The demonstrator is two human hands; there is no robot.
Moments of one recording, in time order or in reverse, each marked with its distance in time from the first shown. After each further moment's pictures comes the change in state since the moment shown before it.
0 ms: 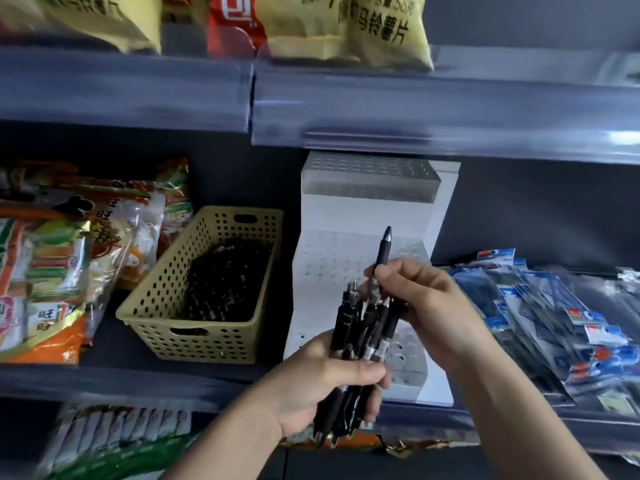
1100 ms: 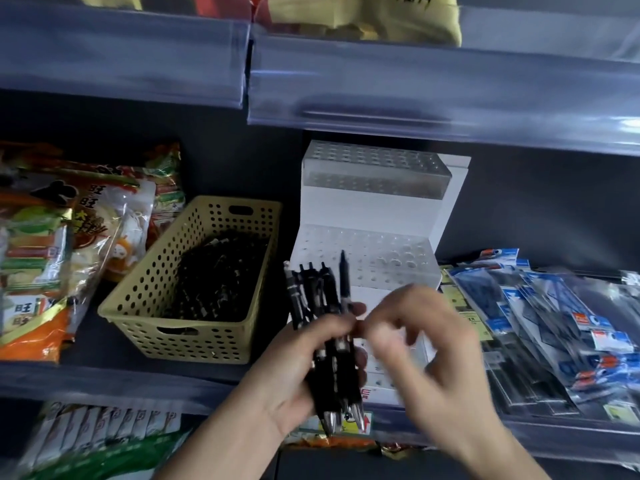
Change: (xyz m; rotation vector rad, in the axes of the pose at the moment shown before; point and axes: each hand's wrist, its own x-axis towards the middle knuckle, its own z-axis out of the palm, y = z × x) left_hand 0.002 0.012 0.000 -0.513 0.272 -0.065; right_hand -0.036 0.009 0.020 -0.706 0.059 -0.583
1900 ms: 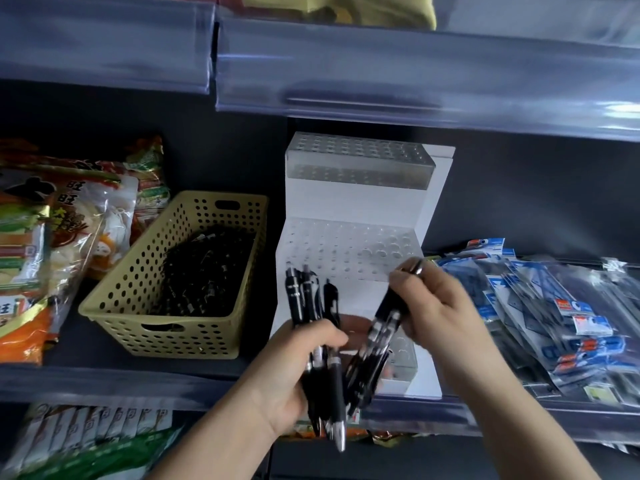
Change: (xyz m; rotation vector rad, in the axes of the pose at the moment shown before) left_hand 0.005 -0.010 -0.008 0.181 -0.092 -0.062; right_hand 0.016 0.020 -0.016 0.340 0.073 0.615
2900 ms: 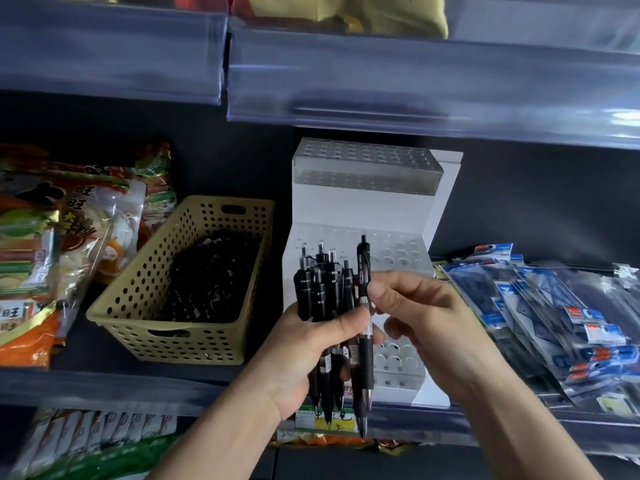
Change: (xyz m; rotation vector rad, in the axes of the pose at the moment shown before) left_hand -0.002 0.020 0.016 0.200 0.193 0.251; right_hand 0.005 -0.004 0.006 0.216 -0.214 0.088
